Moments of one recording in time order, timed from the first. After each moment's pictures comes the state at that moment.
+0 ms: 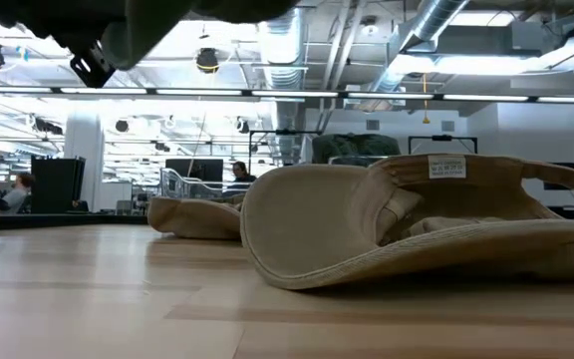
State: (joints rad) left arm -0.51 0.78 0.38 0.15 -0.34 -0.43; right arm 0.46 1.97 2.19 -0.44 1.57 -0.30
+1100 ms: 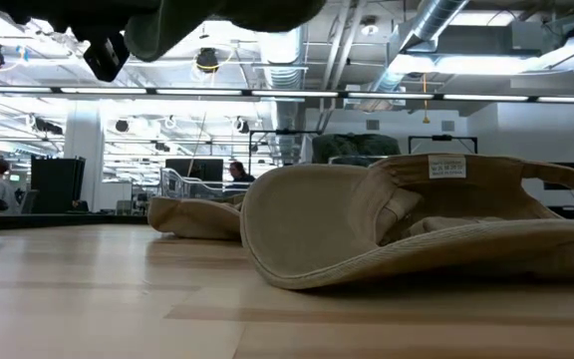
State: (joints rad) left arm -0.49 0.81 0.39 0.26 -0.43 -0.41; right arm 0.34 1.99 1.84 -0.72 1.49 0.21
